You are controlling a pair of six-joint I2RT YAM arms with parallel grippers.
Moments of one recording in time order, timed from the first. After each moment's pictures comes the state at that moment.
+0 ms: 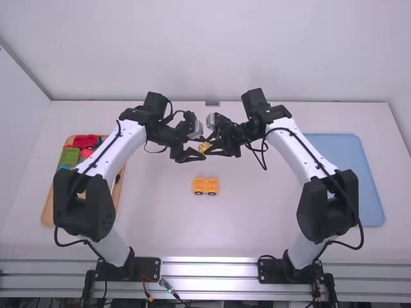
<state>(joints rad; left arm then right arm) -0.19 1.74 1.43 -0.89 0.99 1.06 0.34 1.80 1.51 -0.92 -1.02 -1.04</state>
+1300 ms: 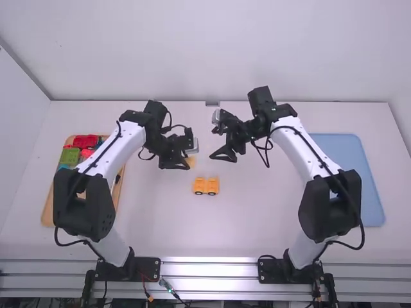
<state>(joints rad) -0.19 1.74 1.40 -1.10 0.60 1.19 0.30 1.80 1.52 -0.92 -0.94 -0.99</state>
